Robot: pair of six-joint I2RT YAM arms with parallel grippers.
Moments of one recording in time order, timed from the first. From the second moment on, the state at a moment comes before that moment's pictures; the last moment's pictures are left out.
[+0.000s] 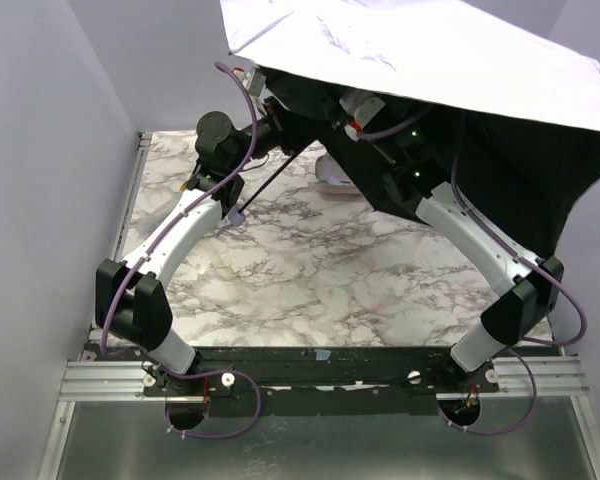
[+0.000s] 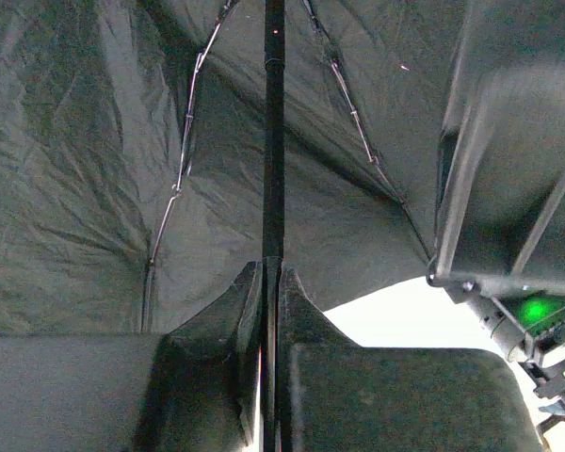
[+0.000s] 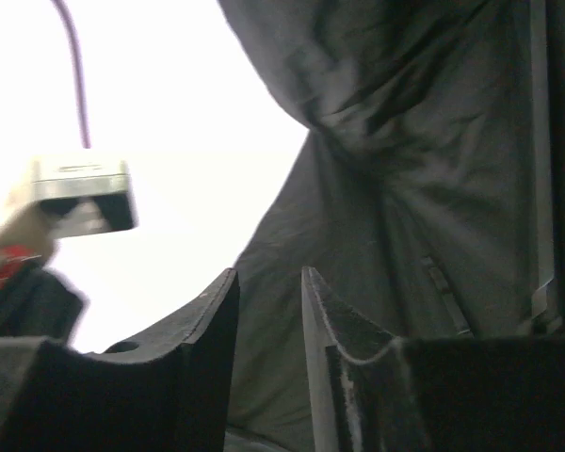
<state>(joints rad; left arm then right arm) -0.41 1.58 1.42 0.54 0.68 -0.83 0.63 1.59 1.63 0.56 -0.38 -0.68</state>
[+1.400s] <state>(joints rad) -0.42 1.62 1.45 0.70 0.72 -0.96 0.64 1.50 1.57 0.35 0.40 0.40</state>
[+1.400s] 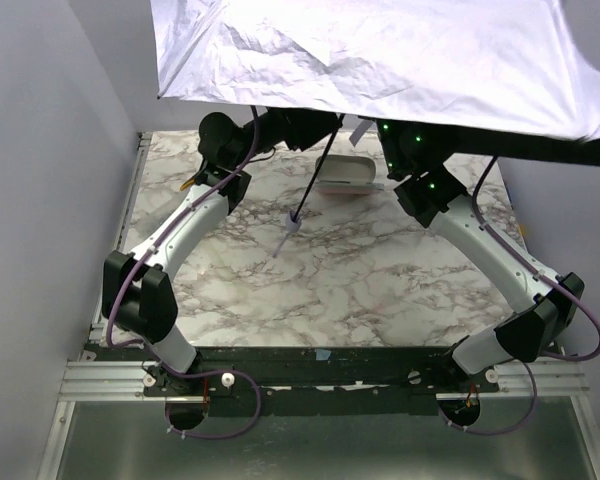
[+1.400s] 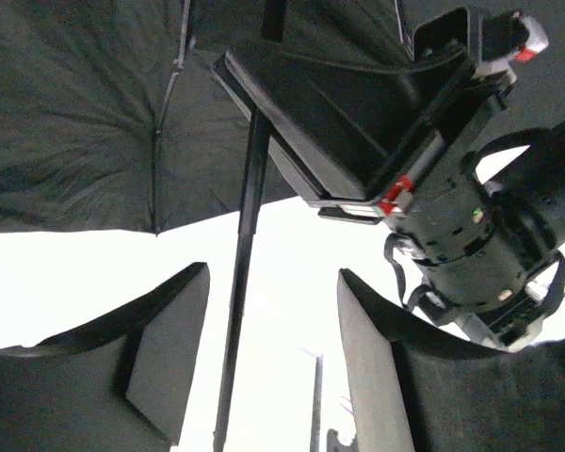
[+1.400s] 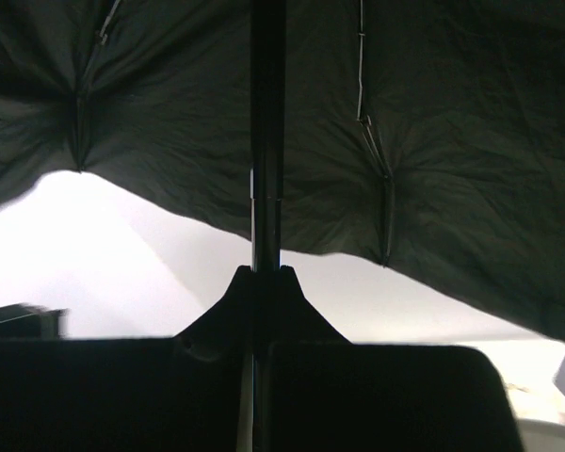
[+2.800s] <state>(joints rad) 0.03 0.88 0.89 -0.17 0.83 0.03 0.51 1.29 0.79 0.46 0.49 -0.12</state>
